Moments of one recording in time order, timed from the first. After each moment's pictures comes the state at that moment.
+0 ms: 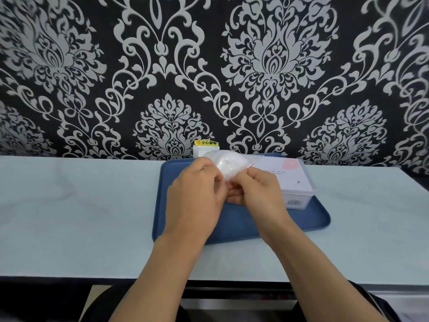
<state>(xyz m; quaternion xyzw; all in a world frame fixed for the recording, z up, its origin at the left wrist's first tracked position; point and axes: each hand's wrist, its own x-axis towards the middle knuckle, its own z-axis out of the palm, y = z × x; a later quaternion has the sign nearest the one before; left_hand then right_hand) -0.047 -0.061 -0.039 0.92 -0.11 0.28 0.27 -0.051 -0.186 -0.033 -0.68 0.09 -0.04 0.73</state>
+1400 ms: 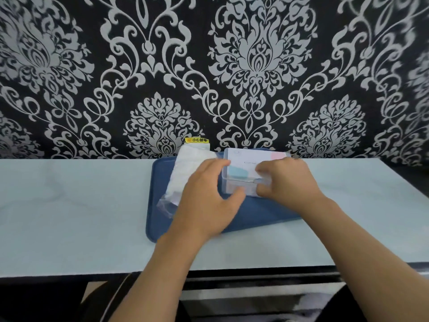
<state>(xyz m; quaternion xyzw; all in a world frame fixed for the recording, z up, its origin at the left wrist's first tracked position) -0.059 -0.076 -0.049 0.87 -0.18 0.14 0.43 -0.030 -0.280 -0.042 -0.99 -0.05 -0.13 -0.01</state>
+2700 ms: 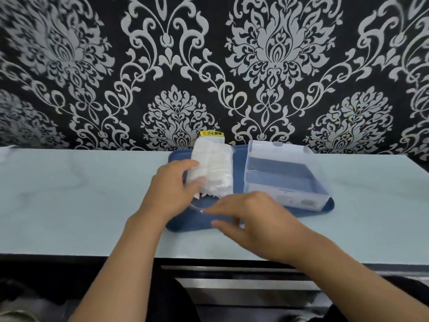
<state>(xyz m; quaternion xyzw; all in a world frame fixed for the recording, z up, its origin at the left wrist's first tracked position) -0.023 0.007 -0.072 0.92 -0.08 0.10 0.36 -0.101 -0.196 -0.049 -0.91 -0.32 -0.08 0.24</state>
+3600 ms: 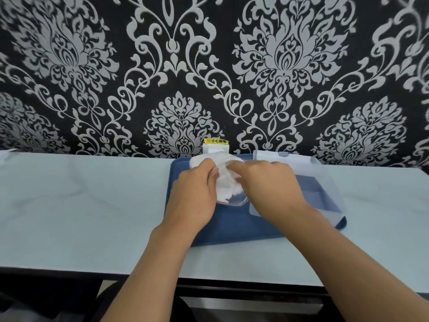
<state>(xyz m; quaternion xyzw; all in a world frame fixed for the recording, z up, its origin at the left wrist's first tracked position) -0.027 -0.036 -0.057 0.92 -0.08 0.18 0.34 -0.023 -0.197 -0.035 -0.97 -0.17 -0.19 -0.03</state>
